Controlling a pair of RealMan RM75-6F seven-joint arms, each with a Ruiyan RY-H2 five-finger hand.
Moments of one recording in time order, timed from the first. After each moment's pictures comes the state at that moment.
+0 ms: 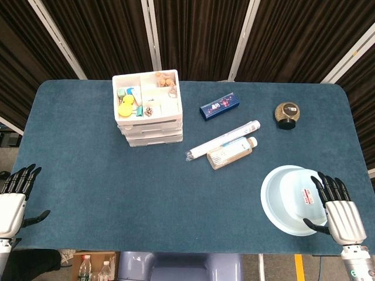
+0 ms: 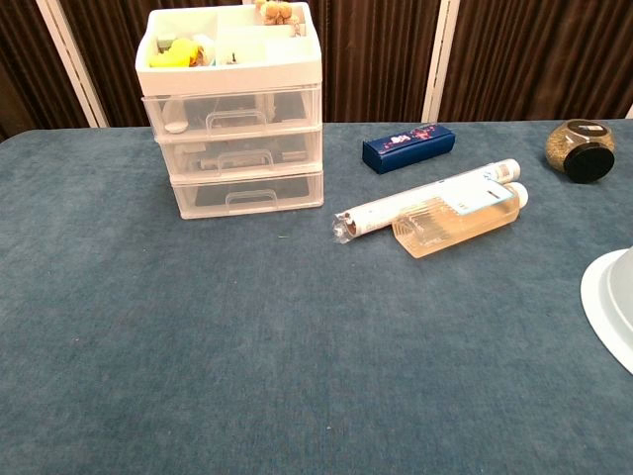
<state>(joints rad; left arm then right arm) -0.06 -1.11 -0.01 -1.73 1.54 1.50 0.10 0.06 -1.11 0.01 -1.66 -1.57 1.47 -0.06</state>
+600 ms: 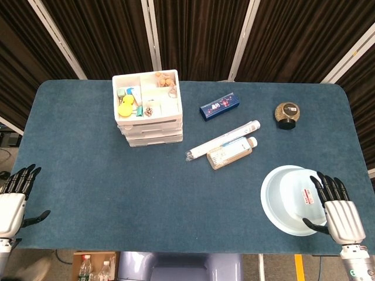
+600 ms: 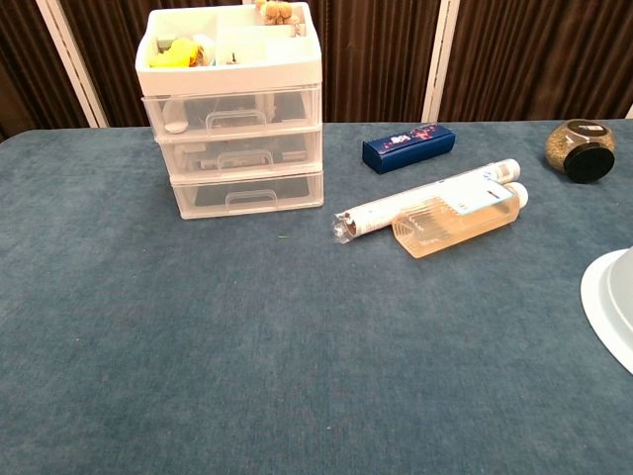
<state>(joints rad) -0.06 -1.10 -0.01 -1.74 1.53 1.49 0.08 0.07 -1.11 0.01 -1.66 -1.56 1.46 -0.07</state>
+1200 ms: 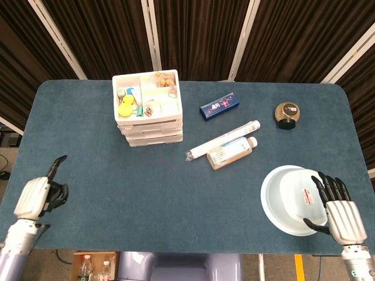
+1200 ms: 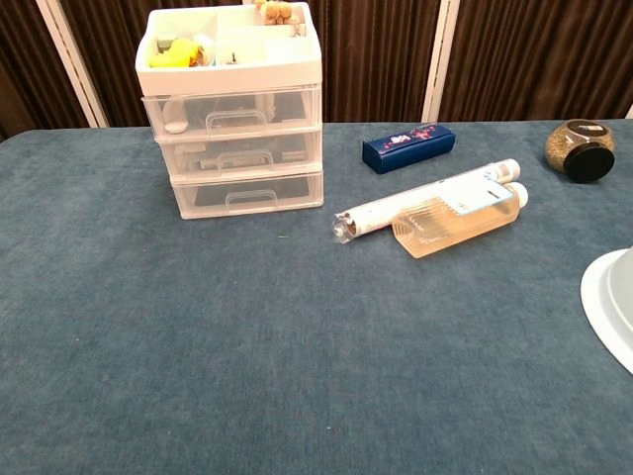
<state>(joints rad) -0.20 -1.11 -0.13 -1.98 1.30 1.28 -0.06 0.06 -1.10 0.01 -1.67 -1.56 1.46 -0.05</state>
